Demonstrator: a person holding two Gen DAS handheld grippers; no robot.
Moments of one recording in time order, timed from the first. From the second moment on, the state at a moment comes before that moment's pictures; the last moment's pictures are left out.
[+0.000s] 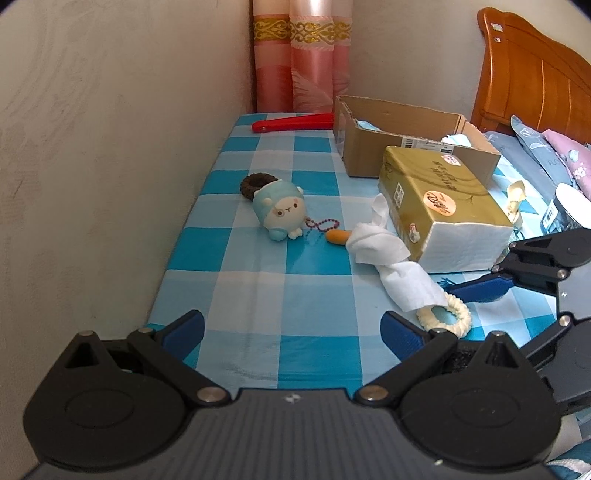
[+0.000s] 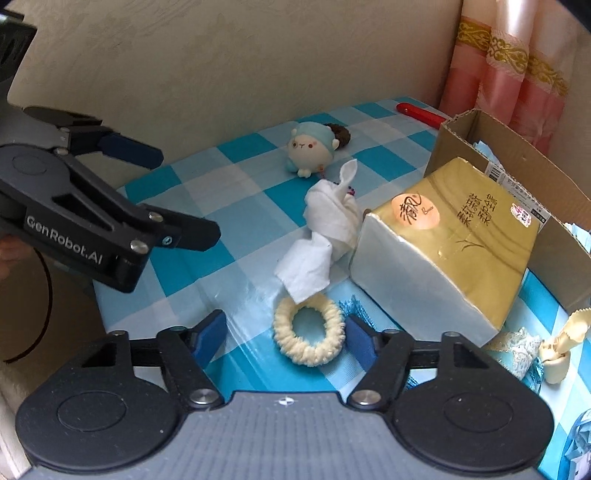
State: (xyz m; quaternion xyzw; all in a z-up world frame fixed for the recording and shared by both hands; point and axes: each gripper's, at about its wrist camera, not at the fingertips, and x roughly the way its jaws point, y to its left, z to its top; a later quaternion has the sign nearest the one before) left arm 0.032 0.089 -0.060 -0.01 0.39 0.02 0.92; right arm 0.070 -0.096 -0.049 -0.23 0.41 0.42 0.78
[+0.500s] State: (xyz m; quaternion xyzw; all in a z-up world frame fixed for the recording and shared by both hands) left arm 0.037 0.073 -0.058 0.00 0.39 -0.02 0.92; right arm 0.061 -0.121 -0.043 -0.22 0.42 0.39 0.79
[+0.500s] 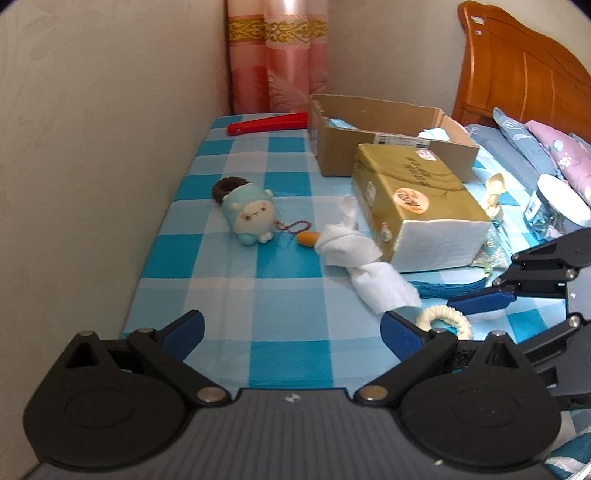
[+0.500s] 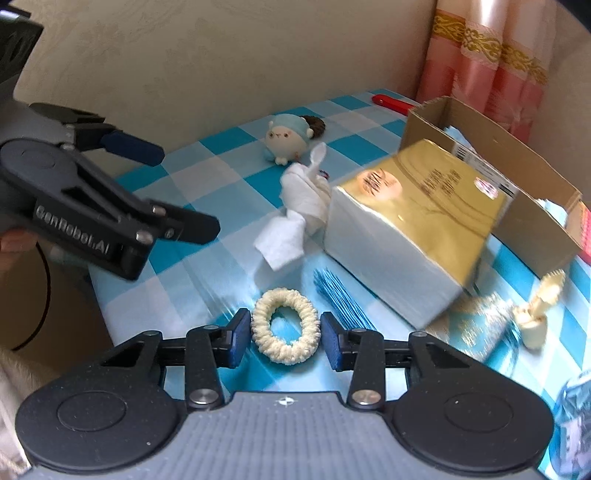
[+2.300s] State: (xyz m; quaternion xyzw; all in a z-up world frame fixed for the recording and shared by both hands) left arm 0.095 0.058 -0.072 -0.02 0.37 -0.07 0.93; right arm 0.049 -0.147 -0.060 -0.20 0.38 0.40 0.81
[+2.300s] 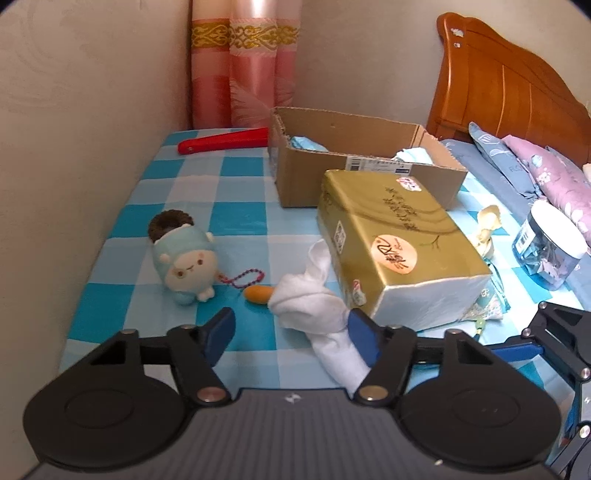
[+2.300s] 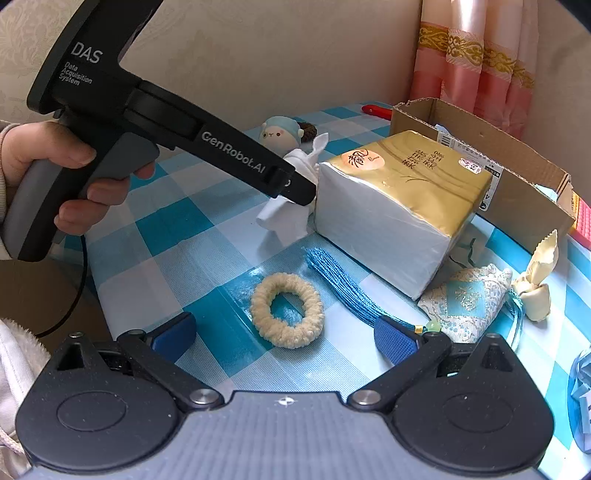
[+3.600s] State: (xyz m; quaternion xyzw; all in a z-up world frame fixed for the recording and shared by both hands) left arm 0.101 0.071 -0.067 -0.09 0.36 -0.09 0.92; right arm 0.048 -0.147 -0.061 -0.19 0.38 0.40 0.81
